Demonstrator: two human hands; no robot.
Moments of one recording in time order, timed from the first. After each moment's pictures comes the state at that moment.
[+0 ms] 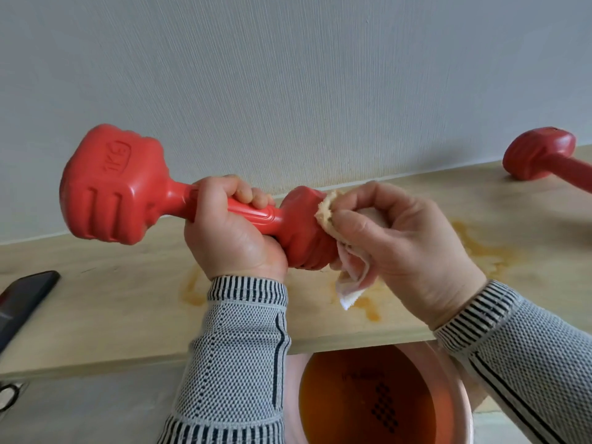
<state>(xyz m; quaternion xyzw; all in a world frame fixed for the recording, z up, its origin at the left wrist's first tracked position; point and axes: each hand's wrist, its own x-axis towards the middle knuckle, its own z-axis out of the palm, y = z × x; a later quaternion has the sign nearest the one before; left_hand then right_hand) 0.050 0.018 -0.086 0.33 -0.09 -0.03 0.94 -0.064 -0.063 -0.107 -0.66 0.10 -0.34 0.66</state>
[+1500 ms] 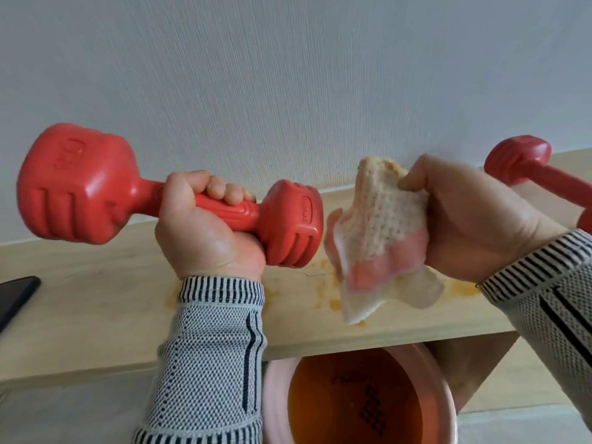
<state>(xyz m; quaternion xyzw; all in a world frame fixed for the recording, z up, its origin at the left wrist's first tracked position) 0.047 0.021 -0.070 0.29 -0.07 -0.09 0.95 -0.085 -0.112 -0.074 -0.46 0.11 -0.11 0.88</state>
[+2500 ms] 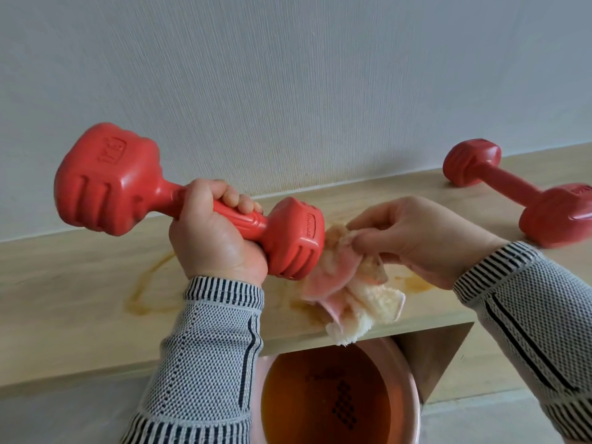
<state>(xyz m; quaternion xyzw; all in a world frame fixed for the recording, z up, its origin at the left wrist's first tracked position) 0.023 -0.015 -0.087 0.34 -0.08 -0.10 0.93 -0.106 -0.144 -0.107 -0.75 0.21 -0.14 0.61</state>
